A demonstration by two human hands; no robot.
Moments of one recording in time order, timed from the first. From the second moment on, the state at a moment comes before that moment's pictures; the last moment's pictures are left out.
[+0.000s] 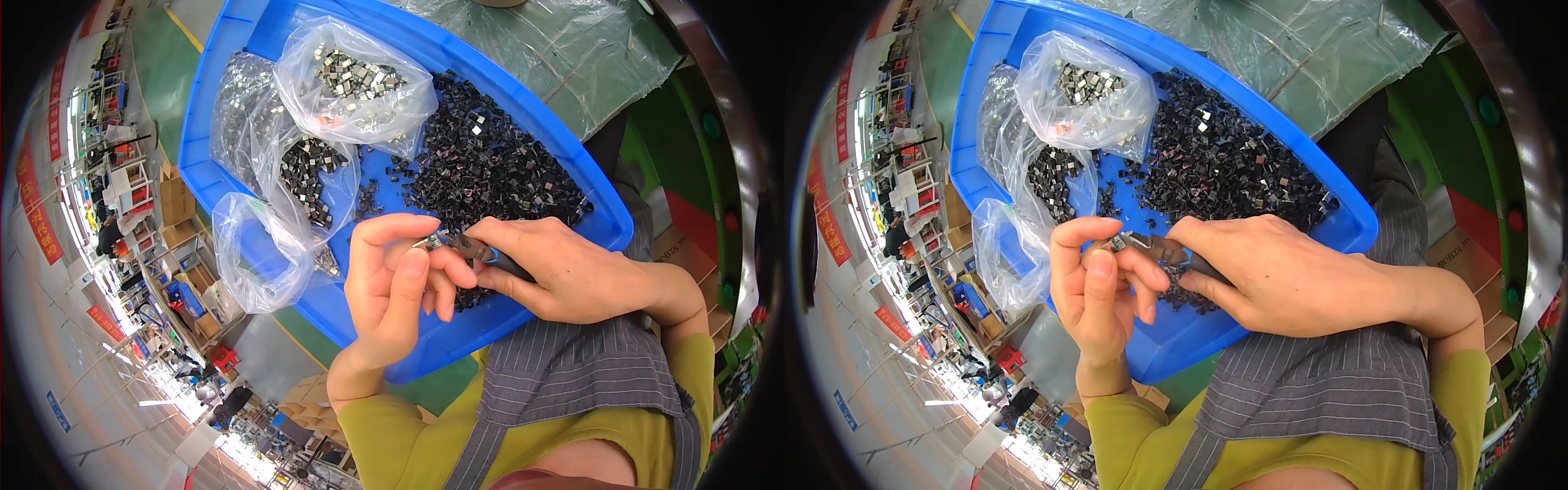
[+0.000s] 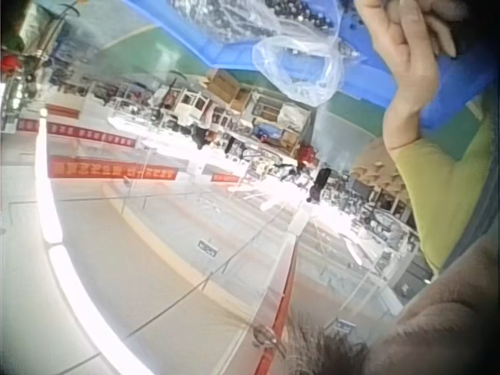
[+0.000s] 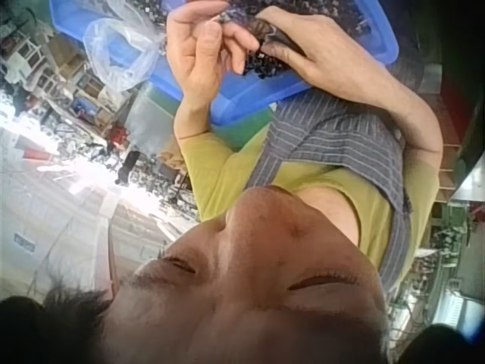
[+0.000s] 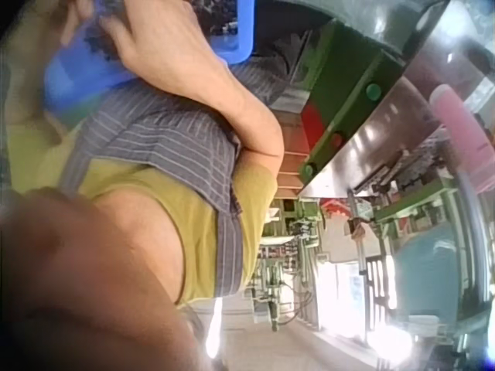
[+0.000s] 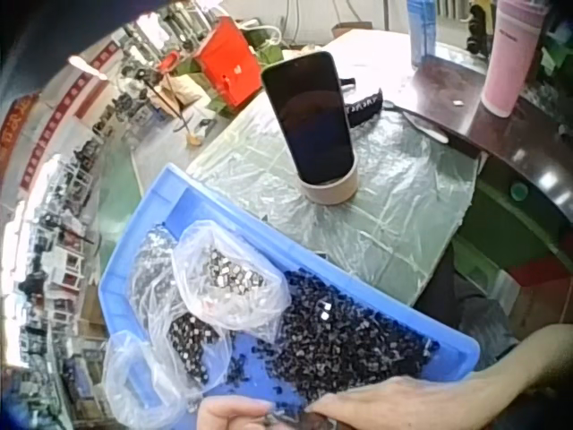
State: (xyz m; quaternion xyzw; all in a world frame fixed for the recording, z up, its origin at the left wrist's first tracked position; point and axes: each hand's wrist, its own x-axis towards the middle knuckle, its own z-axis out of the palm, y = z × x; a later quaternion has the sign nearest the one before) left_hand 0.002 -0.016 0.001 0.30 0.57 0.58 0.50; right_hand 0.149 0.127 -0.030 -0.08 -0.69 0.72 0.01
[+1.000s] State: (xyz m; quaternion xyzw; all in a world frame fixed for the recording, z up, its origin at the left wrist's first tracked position) left_hand -0.012 -0.010 0.005 0.37 0.55 0.51 0.55; right_hand 0.155 0.140 -0.020 -0.05 -0.62 0.77 -0.11
